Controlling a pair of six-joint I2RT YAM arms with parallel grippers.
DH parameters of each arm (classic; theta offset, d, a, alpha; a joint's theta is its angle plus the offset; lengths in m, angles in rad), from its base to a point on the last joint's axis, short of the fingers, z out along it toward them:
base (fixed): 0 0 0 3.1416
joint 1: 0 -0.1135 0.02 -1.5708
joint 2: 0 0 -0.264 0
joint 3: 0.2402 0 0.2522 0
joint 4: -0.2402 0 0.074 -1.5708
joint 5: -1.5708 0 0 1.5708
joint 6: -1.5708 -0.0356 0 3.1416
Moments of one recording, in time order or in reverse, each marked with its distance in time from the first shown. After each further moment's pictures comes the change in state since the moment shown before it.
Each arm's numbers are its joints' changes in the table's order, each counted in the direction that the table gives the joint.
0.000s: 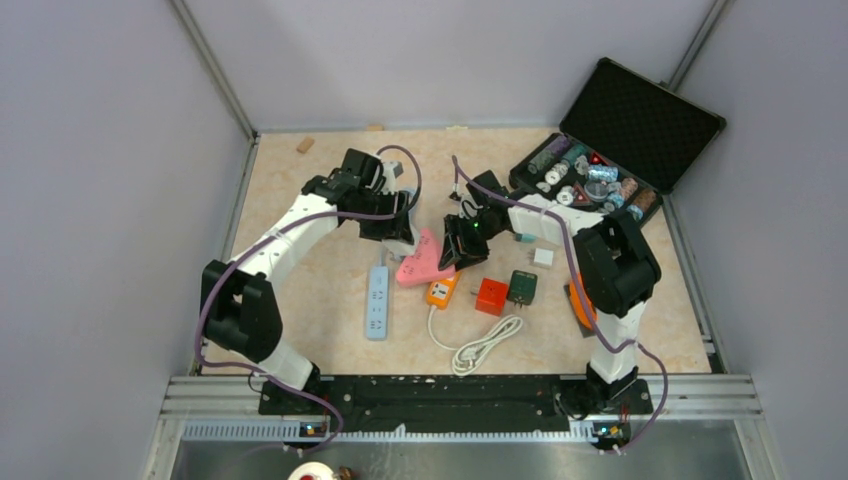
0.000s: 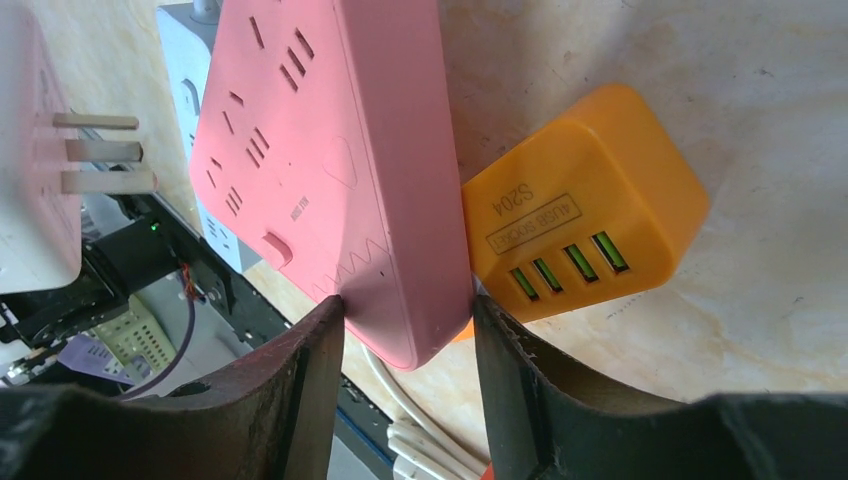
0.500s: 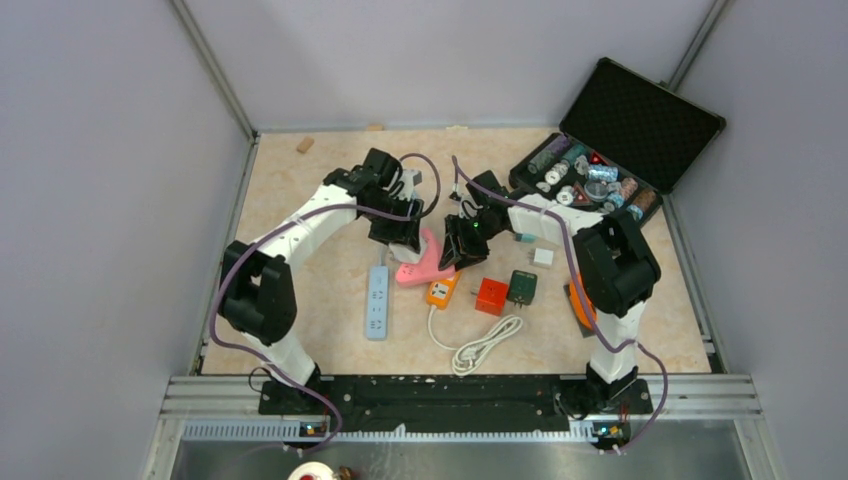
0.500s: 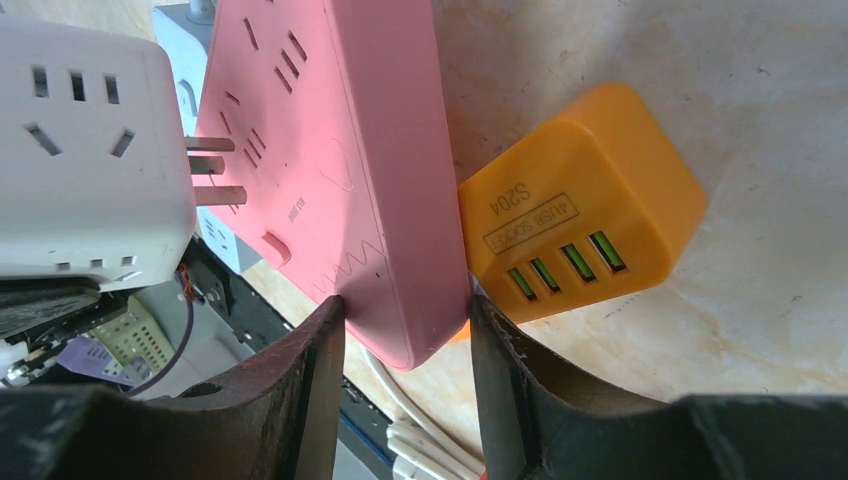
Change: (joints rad) left arm 0.052 -0.120 0.091 -0.082 -0.003 -0.093; right arm 0.000 -0.002 0.001 -0.006 -0.008 0.000
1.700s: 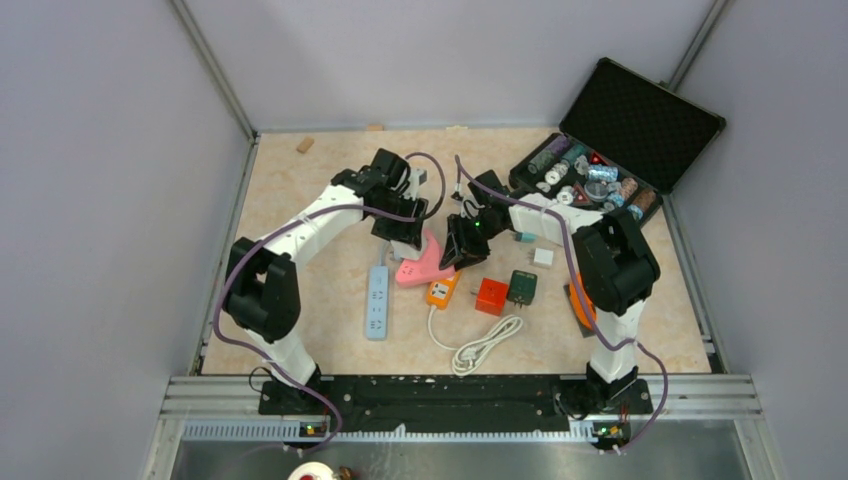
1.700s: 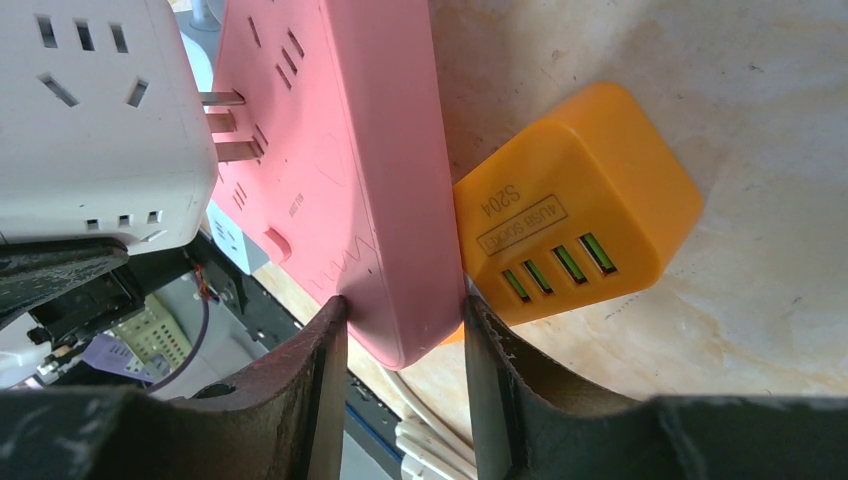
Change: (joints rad) left arm 0.041 -0.029 0.012 0.032 0.105 -0.014; right arm 0.013 -0.012 0.000 -0.002 0.023 -0.017
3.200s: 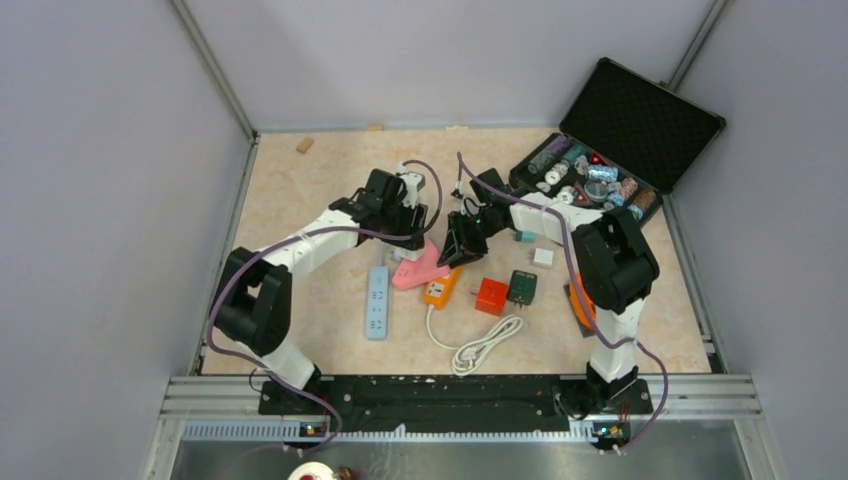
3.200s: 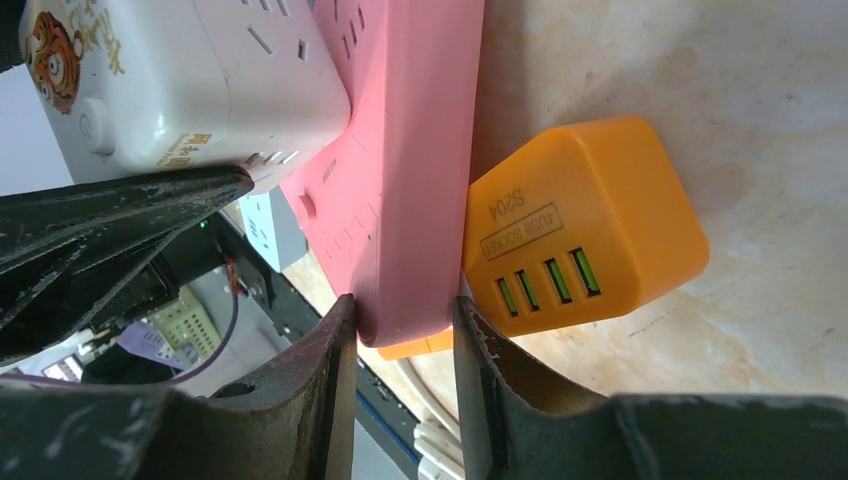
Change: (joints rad) left arm 0.018 0.063 -0.237 0.363 0.038 -0.022; right arm 0.013 -0.013 -0.004 0.037 0.064 -0.021
